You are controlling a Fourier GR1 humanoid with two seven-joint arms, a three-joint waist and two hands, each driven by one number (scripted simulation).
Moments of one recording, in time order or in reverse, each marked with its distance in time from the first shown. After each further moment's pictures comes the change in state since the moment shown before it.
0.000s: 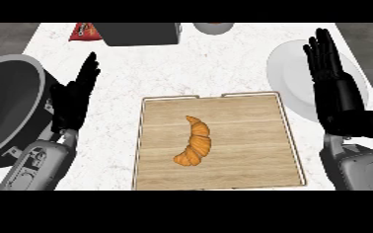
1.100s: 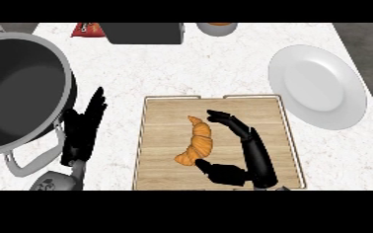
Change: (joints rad) left arm 0.200 -0.071 -0.036 -0.038 0.012 0.035 0.063; right arm 0.197 0.160 0.430 0.147 0.302 -0.118 -0.242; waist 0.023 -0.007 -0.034
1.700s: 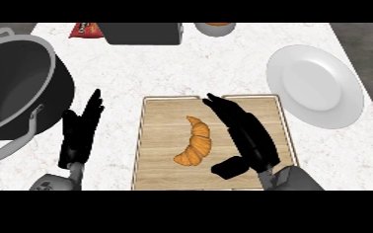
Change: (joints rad) left arm 0.019 -0.001 0.011 -0.016 -0.026 0.007 0.024; right arm -0.202 -0.154 0.105 -0.070 0.351 0.222 0.498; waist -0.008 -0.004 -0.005
